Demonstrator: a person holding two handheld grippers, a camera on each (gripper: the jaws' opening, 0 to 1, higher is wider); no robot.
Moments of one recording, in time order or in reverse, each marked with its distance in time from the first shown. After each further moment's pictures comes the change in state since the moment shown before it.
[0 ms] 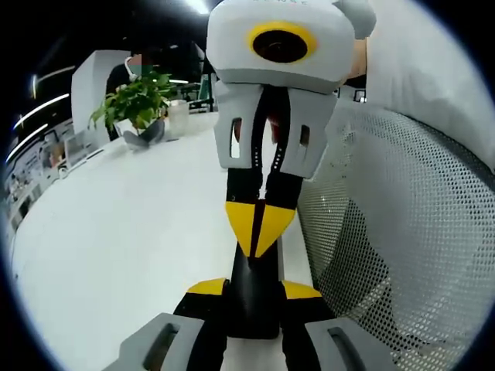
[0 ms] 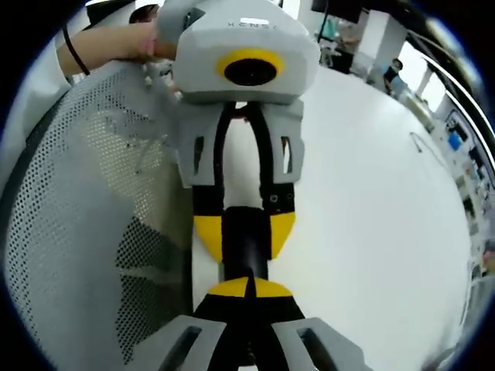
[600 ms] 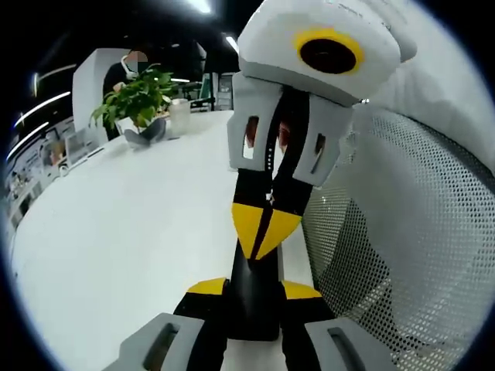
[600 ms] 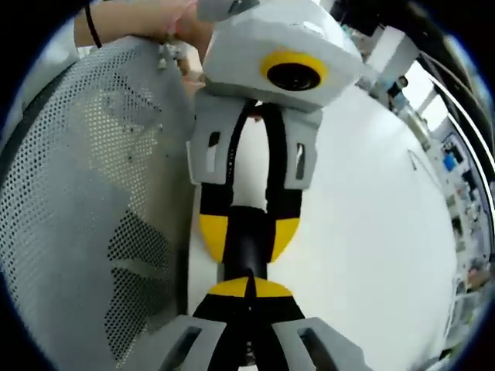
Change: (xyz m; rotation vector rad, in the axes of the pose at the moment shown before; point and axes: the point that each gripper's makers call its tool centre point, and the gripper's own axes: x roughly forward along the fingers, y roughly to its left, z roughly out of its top) left arm 0.000 0.001 0.000 -0.009 0.004 0.004; right arm -0.001 -0.002 0.002 -0.009 -0.033 -0.055
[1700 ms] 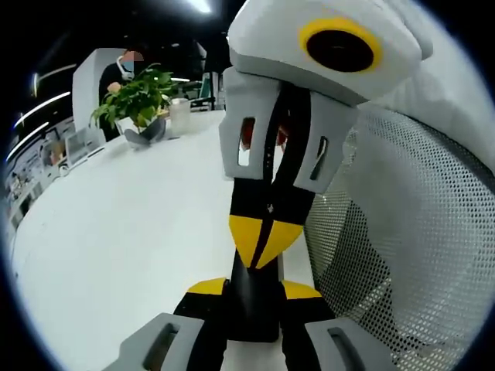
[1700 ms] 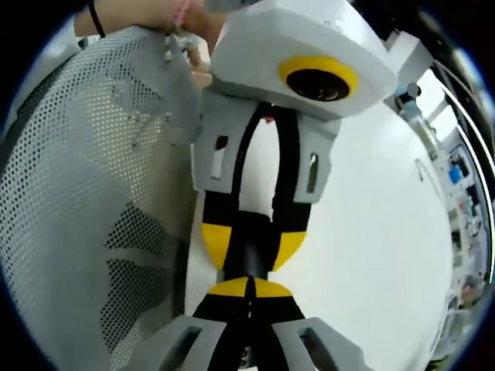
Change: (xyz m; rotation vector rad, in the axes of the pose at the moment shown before) left arm 0.000 0.001 0.000 0.000 0.003 0.005; right arm 0.005 0.001 0.005 -0.100 0.066 -0.015
